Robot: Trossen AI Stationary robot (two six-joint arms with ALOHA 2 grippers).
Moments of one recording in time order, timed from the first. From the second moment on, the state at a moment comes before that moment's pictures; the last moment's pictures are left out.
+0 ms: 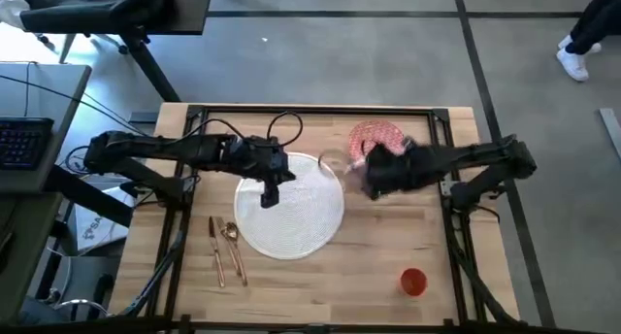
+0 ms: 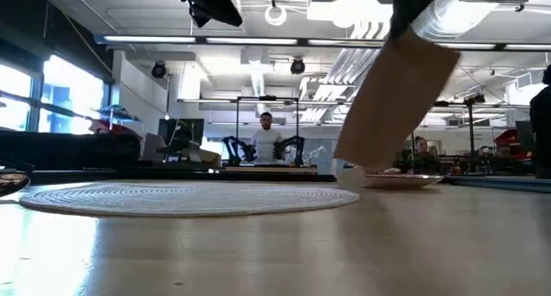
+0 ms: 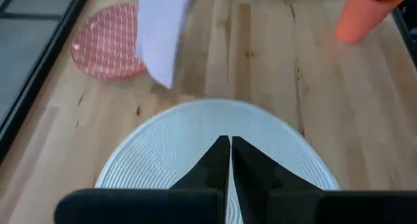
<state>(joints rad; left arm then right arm) -0.01 1.33 1.20 -0.61 -0.09 -0.04 0.29 1.57 1.50 -1.40 0.54 0.92</state>
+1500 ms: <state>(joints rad) -0.02 1.33 1.04 -0.63 -0.03 -0.17 0.35 1.78 1.01 -0.57 0.07 1.39</state>
